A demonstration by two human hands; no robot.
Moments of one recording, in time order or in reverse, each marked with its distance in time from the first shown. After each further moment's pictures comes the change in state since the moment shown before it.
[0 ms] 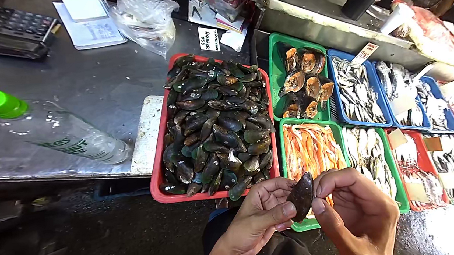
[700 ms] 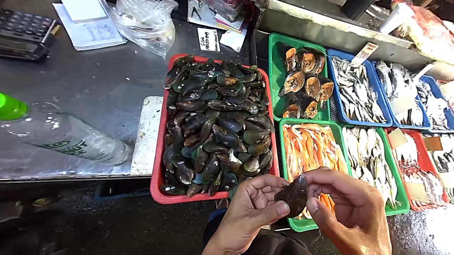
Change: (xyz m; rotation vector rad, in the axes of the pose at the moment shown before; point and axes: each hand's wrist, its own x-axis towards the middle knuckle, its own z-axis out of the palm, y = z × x) left_hand -0.005 0.013 -0.006 0.252 0.103 0.063; right_hand 0.001 0.011 -0.010 -0.054 -0.132 0.055
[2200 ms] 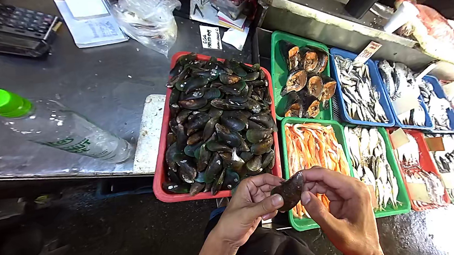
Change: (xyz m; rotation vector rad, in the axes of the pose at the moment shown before) left_hand -0.003 -0.002 -0.016 -0.066 0.010 -0.094; right_hand 0.001 0.007 0.011 -0.010 0.006 0.058
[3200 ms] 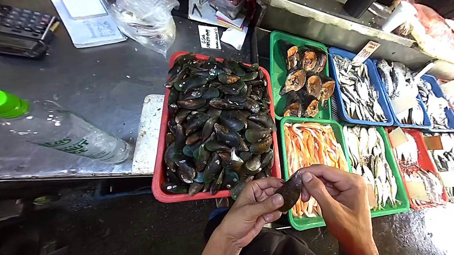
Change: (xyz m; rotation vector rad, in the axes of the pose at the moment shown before) left_hand 0.001 -0.012 -0.005 -0.152 -0.022 -0.110; right_hand 0.004 0.002 0.004 0.039 0.115 0.072
